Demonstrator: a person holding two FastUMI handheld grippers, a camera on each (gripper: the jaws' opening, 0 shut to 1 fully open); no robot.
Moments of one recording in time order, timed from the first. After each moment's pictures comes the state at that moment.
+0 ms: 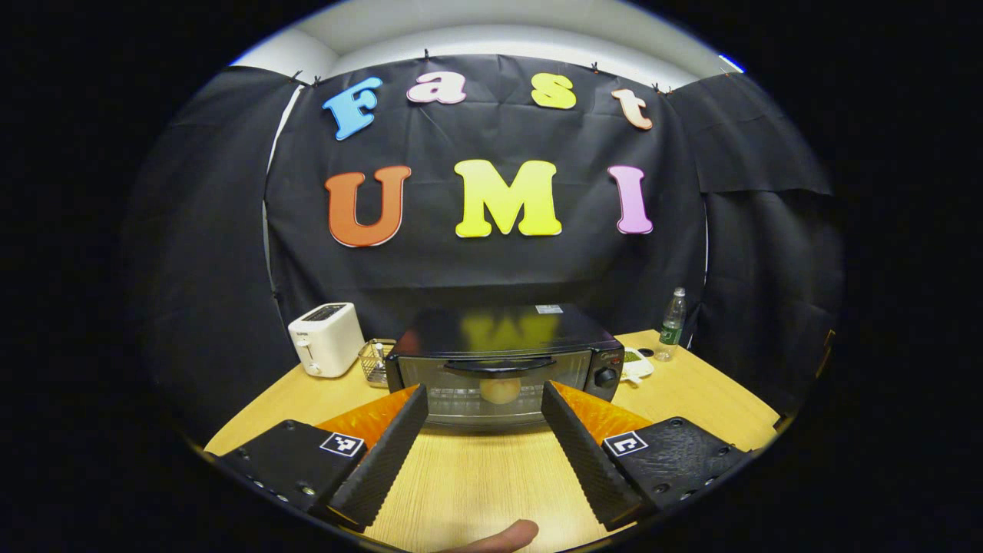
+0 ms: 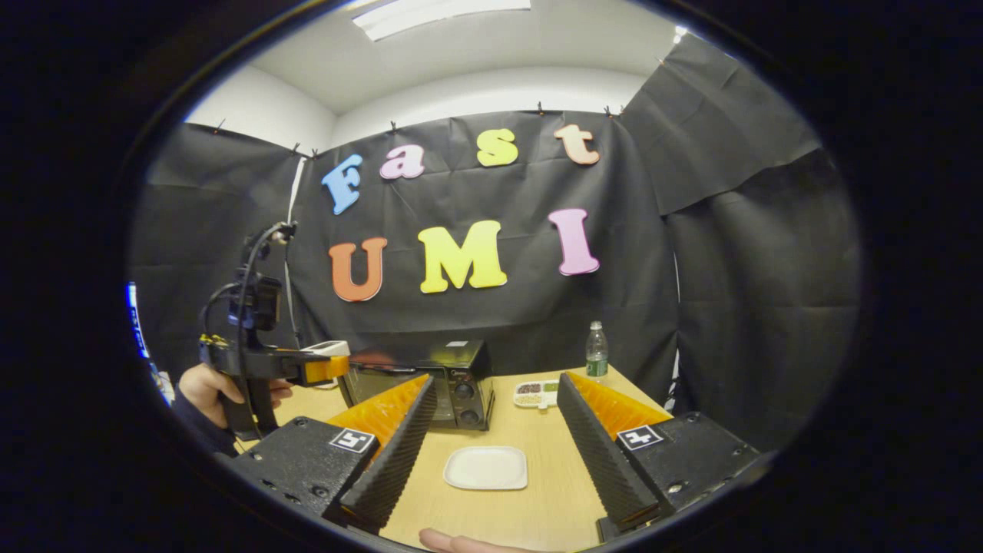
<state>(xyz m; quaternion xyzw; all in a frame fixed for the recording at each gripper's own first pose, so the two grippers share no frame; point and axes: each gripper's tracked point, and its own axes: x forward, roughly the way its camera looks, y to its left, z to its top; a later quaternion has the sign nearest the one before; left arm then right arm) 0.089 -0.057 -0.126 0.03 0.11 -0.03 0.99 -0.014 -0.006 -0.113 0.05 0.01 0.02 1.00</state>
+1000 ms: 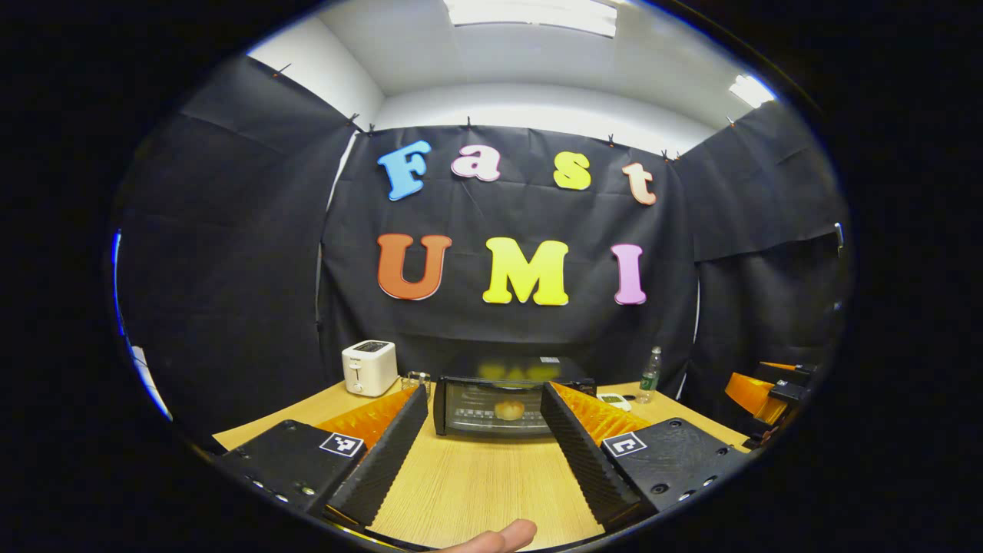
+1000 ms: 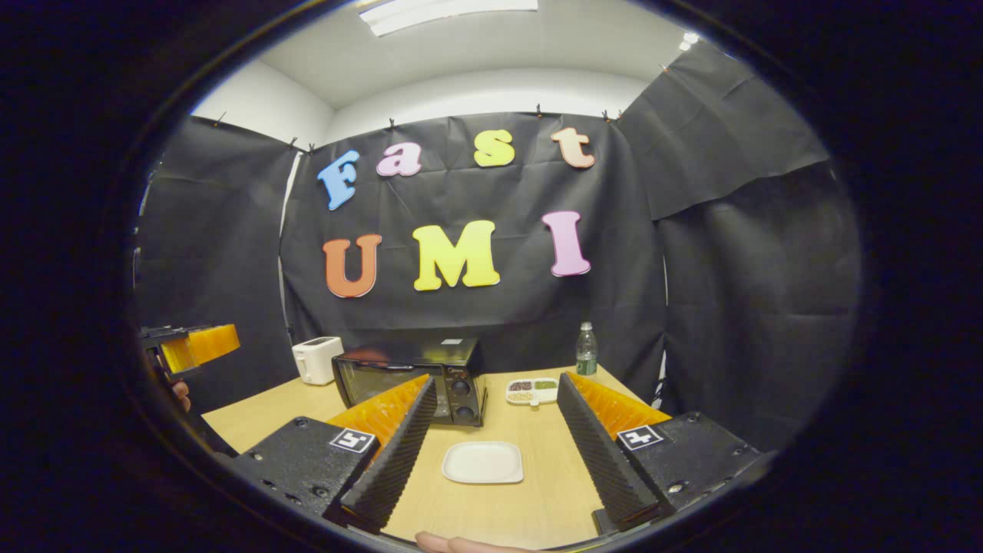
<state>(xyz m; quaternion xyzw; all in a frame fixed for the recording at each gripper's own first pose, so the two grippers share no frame) -0.043 -0.016 -0.064 -0.01 -0.02 0.01 1.00 -0.029 -0.004 -0.110 0.03 0.02 -0.01 1.00</state>
